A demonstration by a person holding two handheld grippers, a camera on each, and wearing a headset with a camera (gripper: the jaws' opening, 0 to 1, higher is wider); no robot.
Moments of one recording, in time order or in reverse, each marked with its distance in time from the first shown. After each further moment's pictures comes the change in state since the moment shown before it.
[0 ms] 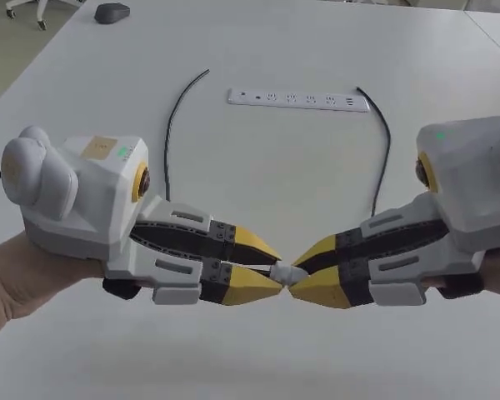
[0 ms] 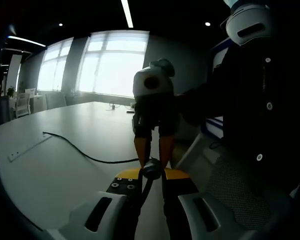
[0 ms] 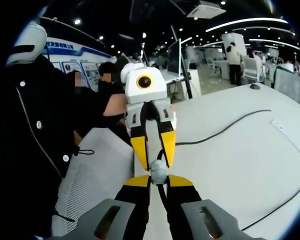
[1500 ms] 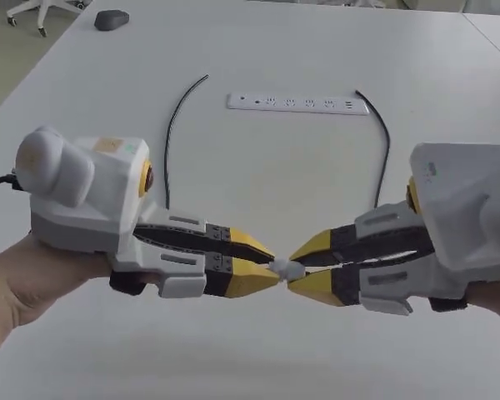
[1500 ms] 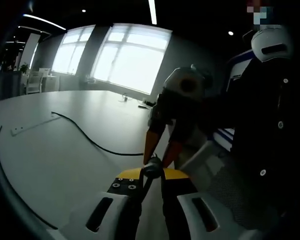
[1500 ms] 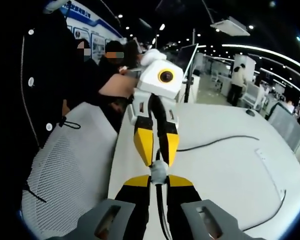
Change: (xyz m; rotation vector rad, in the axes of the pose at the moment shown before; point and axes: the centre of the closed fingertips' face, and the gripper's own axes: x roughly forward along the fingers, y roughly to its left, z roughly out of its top) left arm -0.001 0.018 -0.007 -0.181 0.023 0.080; right arm 0.004 -0.013 -0.002 -0.315 0.058 -0.147
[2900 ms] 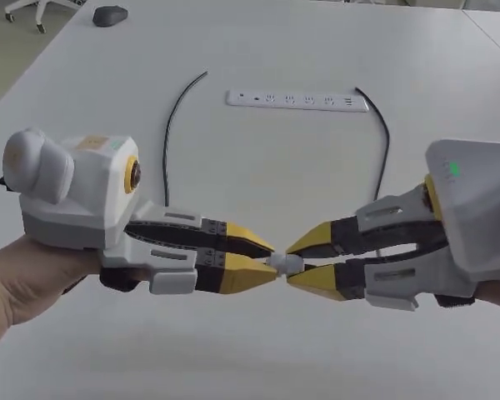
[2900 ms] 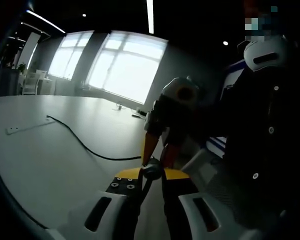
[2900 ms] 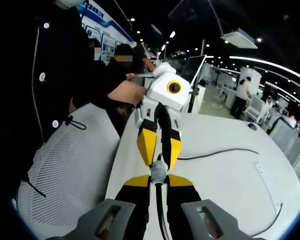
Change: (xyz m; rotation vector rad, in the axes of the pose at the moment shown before) left arm -0.006 -0.006 0.010 -0.020 -0.100 -0.068; right arm -0.006 0.000 0.012 -0.075 -0.075 0.019
